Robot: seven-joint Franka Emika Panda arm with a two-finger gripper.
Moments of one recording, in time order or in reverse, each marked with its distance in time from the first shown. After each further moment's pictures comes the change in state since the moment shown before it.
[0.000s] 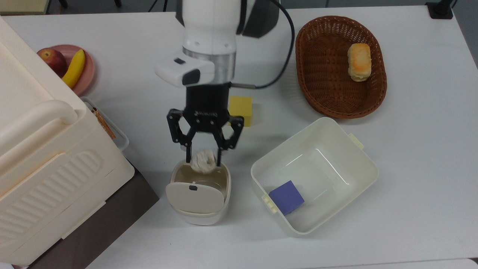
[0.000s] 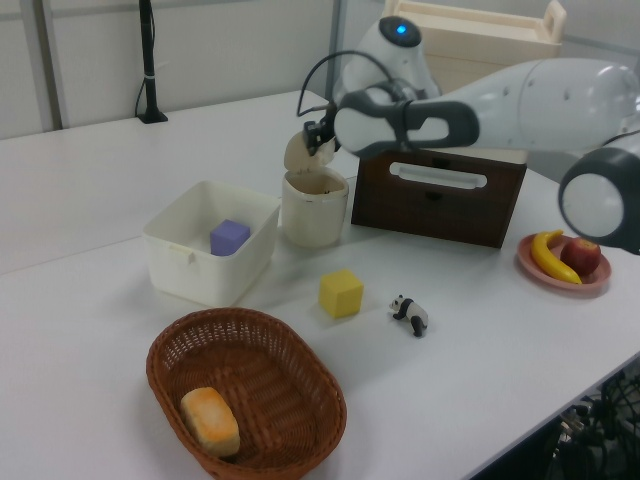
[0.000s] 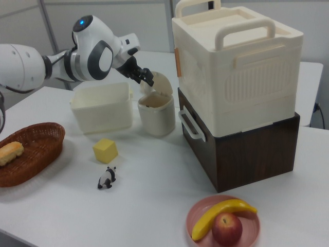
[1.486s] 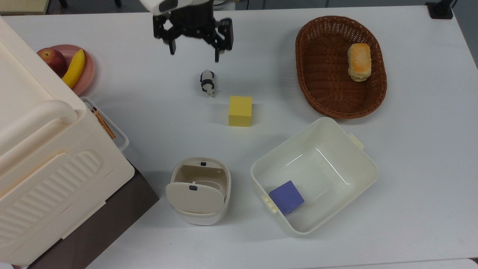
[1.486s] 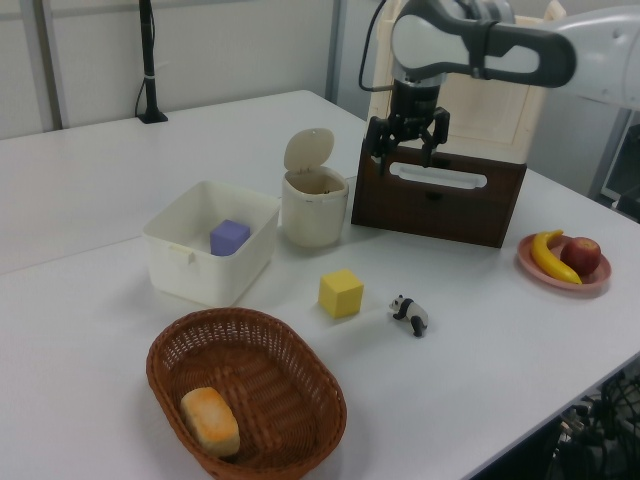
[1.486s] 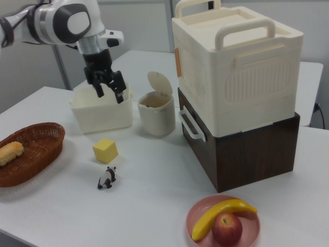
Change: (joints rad) arm -0.128 -0.355 0.137 -0.120 0.034 -0.811 -0.037
